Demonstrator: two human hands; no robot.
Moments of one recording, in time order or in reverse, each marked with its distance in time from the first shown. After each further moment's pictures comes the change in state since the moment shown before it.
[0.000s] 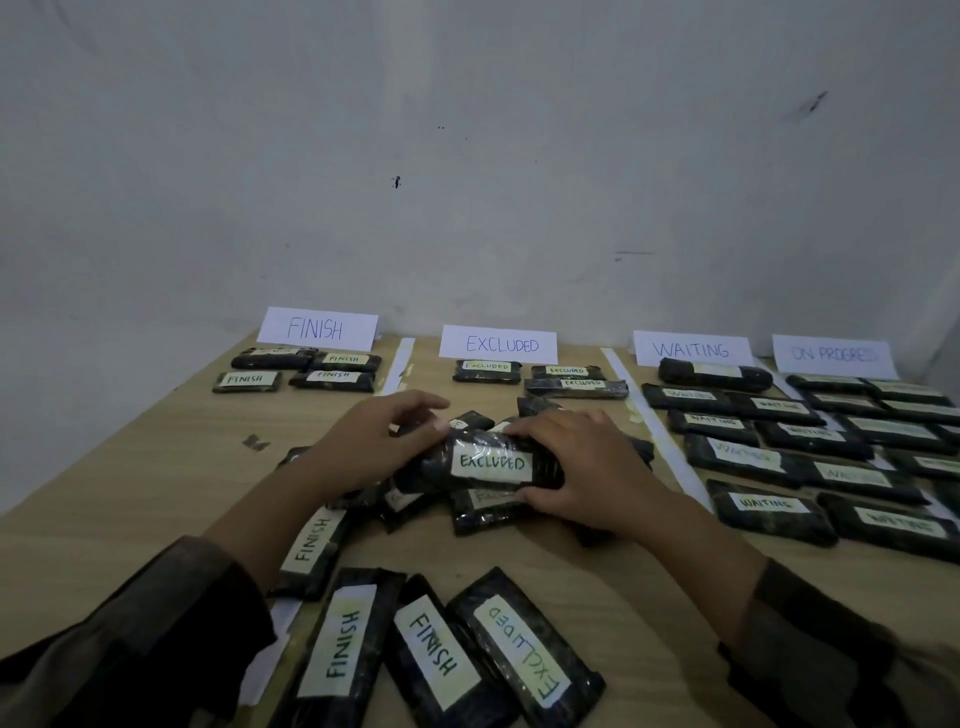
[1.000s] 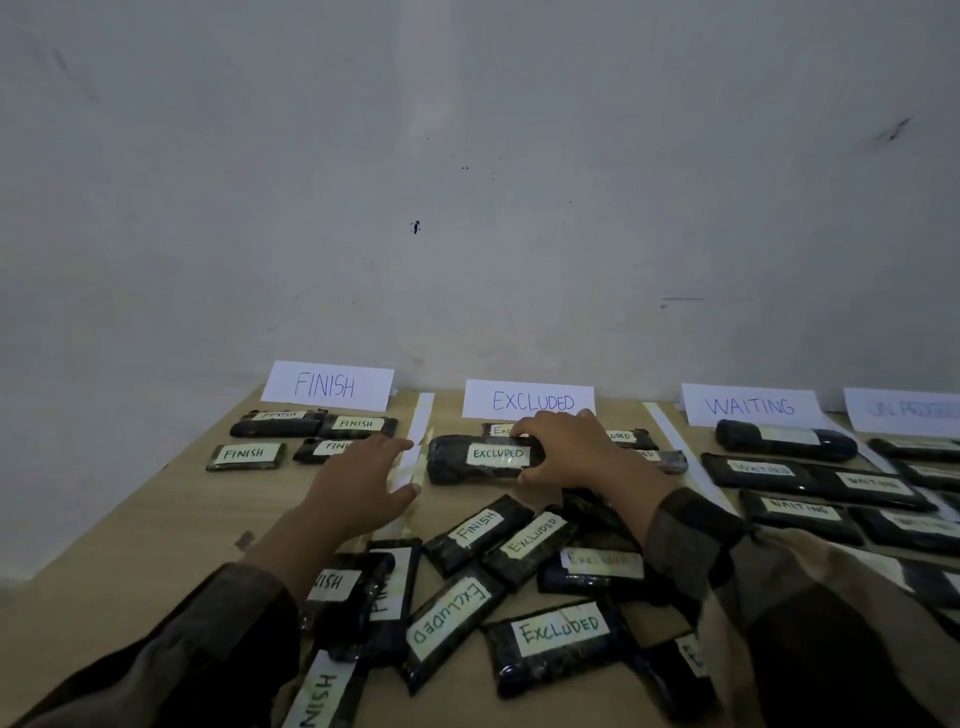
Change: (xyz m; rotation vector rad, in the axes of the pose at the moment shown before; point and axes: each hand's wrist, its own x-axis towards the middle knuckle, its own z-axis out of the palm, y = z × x) left_hand 0.091 -0.093 -0.017 0.588 0.020 -0.120; right_hand 0.170 0.066 0.049 -0.084 -0.250 0.189
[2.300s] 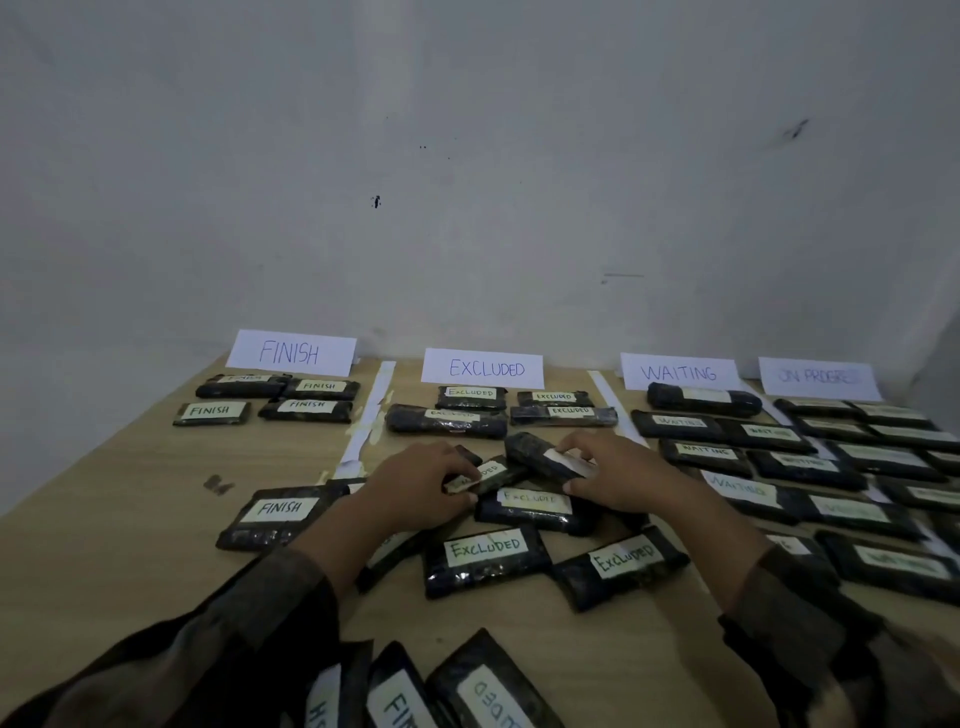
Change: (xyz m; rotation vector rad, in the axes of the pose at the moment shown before) left_hand -0.045 0.107 0.017 -0.126 -0.196 0.233; right_hand -0.144 0.040 -0.007 0.223 -0.093 0.243
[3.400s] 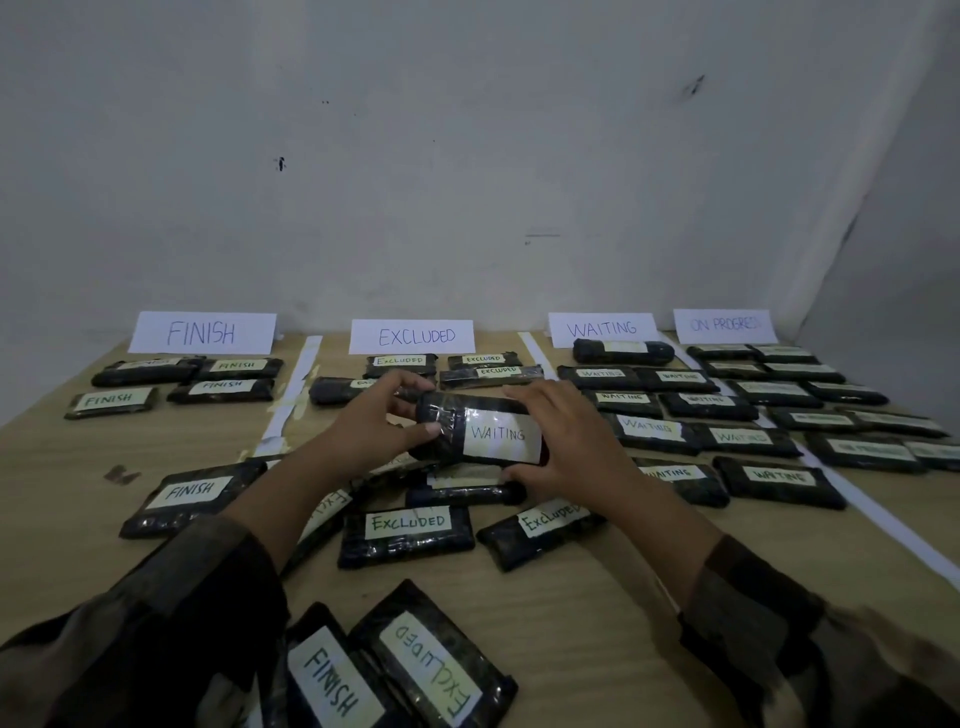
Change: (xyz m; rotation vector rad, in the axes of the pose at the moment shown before) left_hand 0.001 0.043 -0.009 -0.752 0.129 -0.069; right_hand -0.054 0.017 0.016 -0.064 0.497 -0.315
